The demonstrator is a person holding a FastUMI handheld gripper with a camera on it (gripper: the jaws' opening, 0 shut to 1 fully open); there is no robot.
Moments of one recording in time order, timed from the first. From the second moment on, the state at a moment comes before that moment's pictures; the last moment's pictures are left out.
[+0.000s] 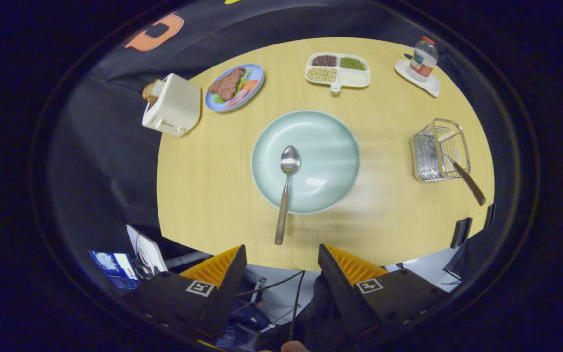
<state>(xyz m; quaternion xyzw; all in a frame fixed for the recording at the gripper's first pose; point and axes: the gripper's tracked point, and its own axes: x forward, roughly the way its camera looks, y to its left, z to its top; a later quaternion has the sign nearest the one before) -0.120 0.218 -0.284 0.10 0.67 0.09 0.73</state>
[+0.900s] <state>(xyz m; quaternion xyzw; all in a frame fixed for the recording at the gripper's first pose) -0.105 0.243 -0.399 0.01 0.68 0.01 0.74</state>
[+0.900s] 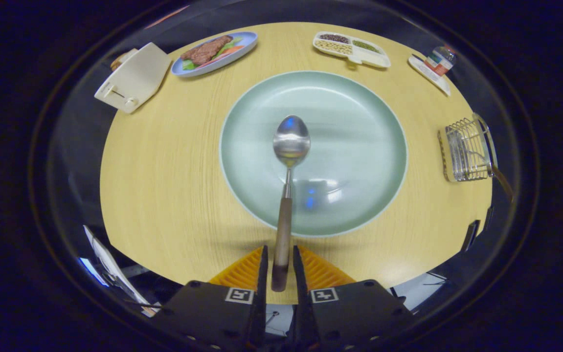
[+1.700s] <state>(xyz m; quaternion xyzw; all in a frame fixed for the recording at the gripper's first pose) -0.112 0.190 -0.312 0.07 0.67 0.07 0.73</state>
